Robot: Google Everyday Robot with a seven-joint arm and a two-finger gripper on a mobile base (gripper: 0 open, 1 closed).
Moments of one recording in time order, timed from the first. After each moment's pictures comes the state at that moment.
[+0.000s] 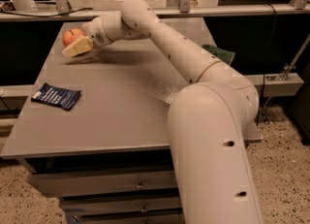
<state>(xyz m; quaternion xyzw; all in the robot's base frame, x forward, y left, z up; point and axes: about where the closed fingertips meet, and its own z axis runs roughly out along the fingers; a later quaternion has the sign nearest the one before) 0.782 0.262 0.858 -0.54 0.62 0.33 0.46</state>
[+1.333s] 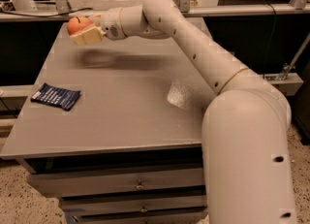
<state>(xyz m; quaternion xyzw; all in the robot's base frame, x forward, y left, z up) 0.748 0.220 0.911 -0.52 0.58 0.39 0.50</state>
